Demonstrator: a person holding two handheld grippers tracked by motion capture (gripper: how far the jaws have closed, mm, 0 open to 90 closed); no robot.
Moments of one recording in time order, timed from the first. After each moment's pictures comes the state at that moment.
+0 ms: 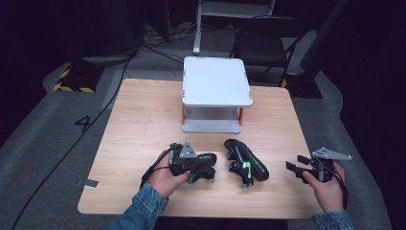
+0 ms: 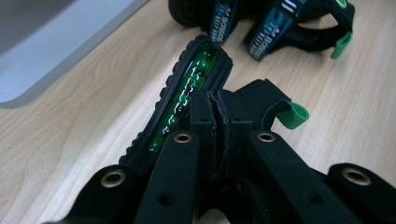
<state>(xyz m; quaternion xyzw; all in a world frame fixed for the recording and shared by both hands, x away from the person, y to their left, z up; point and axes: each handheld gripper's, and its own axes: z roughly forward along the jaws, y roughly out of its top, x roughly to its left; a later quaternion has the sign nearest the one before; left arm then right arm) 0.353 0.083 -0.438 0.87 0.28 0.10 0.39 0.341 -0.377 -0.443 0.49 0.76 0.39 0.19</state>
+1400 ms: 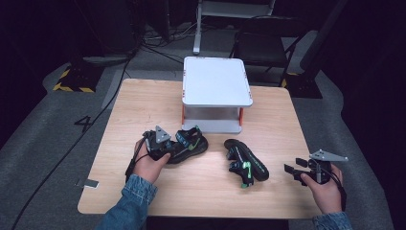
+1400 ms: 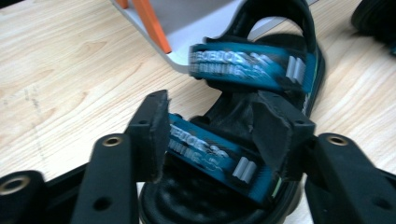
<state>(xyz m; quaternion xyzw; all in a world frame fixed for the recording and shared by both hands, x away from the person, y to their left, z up) 0.388 0.146 -0.452 0.80 0.41 0.22 0.37 0.341 -0.373 -0.452 0.49 0.77 0.38 0.18</state>
